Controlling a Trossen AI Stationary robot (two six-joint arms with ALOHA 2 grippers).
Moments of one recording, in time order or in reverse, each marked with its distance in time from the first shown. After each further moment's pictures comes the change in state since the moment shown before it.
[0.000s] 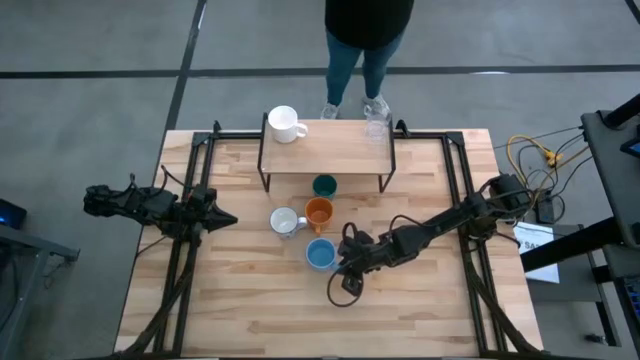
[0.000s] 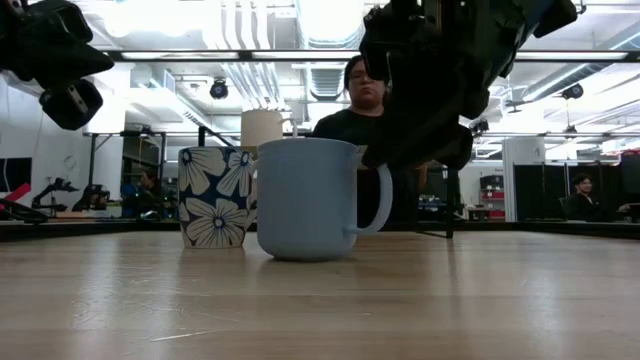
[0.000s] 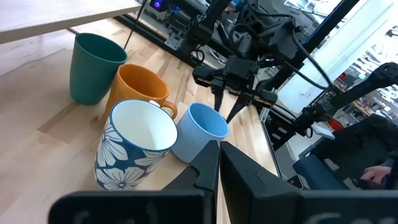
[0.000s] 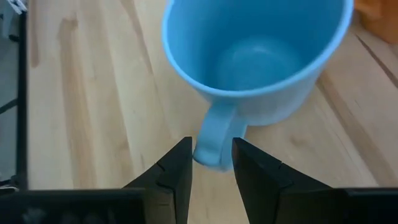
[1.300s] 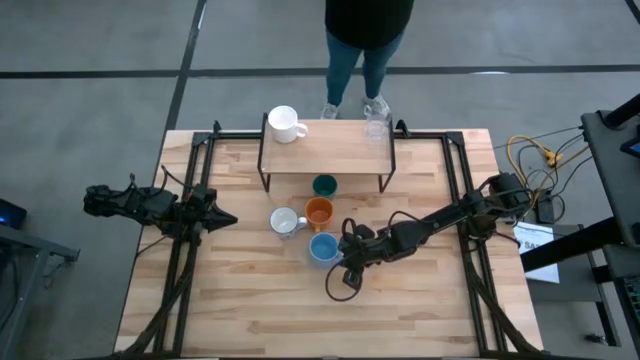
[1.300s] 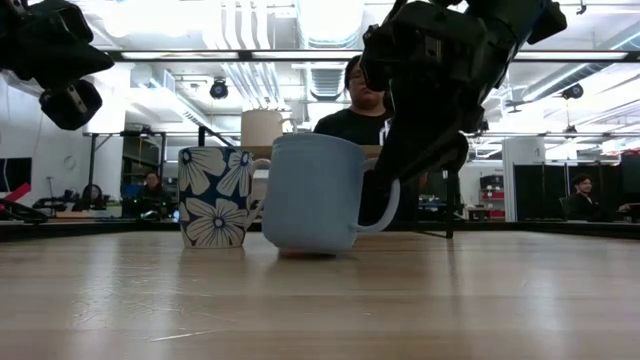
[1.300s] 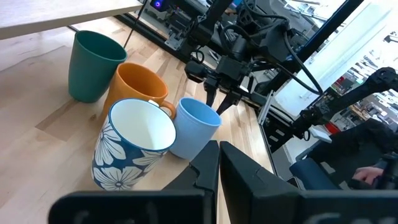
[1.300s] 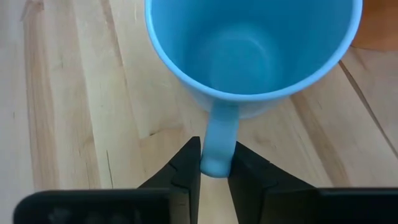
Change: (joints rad) left arm 0.000 0.000 0.000 0.002 0.000 -0.023; right arm -0.037 -0.001 -0.003 -0.058 0.003 -0.082
